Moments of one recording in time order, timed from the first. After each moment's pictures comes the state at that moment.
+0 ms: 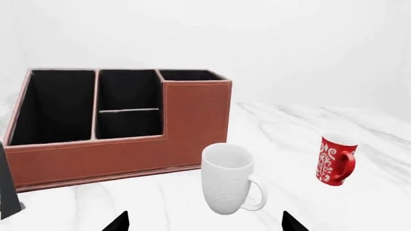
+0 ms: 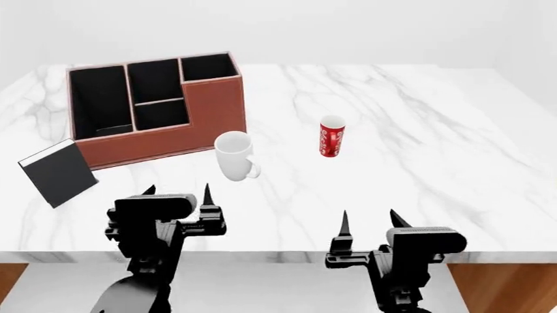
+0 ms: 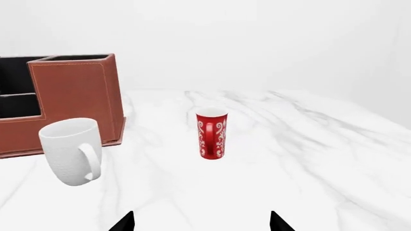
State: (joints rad) left arm -0.22 -0.13 0.06 0.29 -0.21 -0.49 -0.13; right arm 0.09 0.12 -0.08 -0.16 0.15 0.25 0.07
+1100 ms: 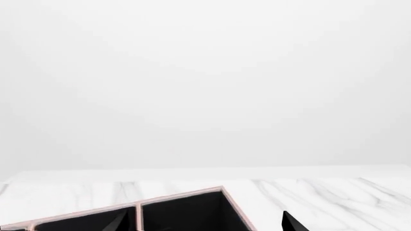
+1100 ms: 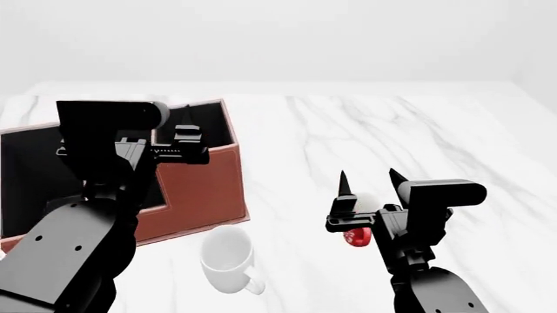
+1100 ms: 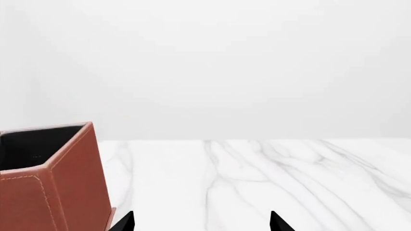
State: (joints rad) left arm -0.62 -0.21 0.00 0.60 -0.37 -1.06 -0.21; right arm 0.26 0.18 -0.06 -0.42 0.31 0.59 0.07
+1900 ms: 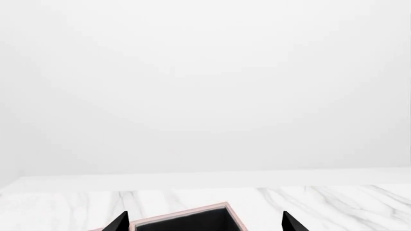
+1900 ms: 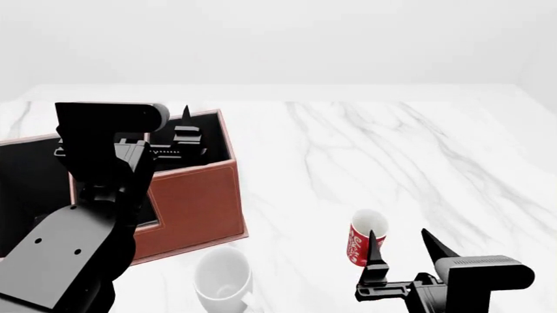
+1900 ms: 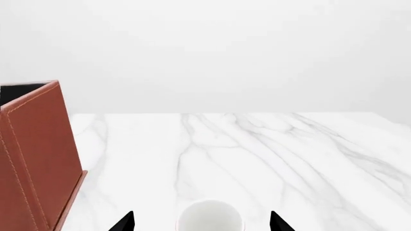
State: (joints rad) left arm -0.61 -0.23 0.01 0.61 -0.39 -1.04 -0.23; right arm -0.15 0.26 0.03 -0.53 0.32 0.38 0.06
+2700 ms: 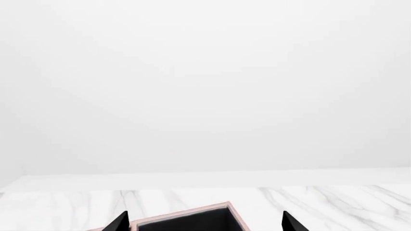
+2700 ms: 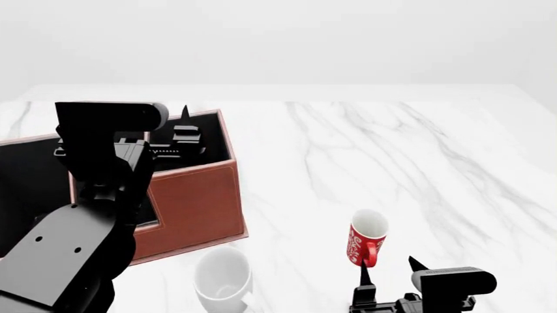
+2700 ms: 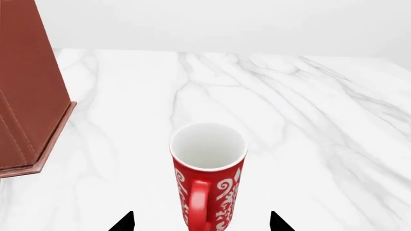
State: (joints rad) left arm -0.61 -0.24 0.02 0.59 -0.40 -1.03 -0.25; right arm -0.15 0.29 -0.03 -0.41 0.30 0.45 0.07
